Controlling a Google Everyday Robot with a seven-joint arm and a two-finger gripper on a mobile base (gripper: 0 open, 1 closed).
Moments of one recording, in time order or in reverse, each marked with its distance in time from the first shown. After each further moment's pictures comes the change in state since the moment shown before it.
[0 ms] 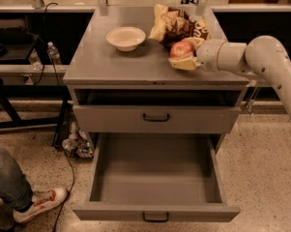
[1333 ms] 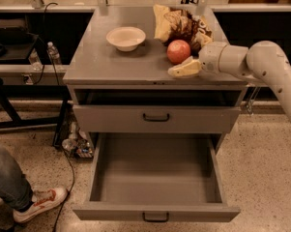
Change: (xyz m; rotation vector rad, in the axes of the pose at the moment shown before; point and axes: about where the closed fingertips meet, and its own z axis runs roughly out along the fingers) arm 0.010 -0.012 -0.003 0.037 -0.031 0.083
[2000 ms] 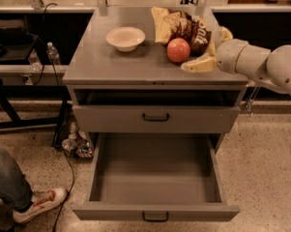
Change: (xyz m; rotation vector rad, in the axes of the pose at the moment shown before) arm -0.017 -0.017 -0.046 0.114 -0.049 -0.026
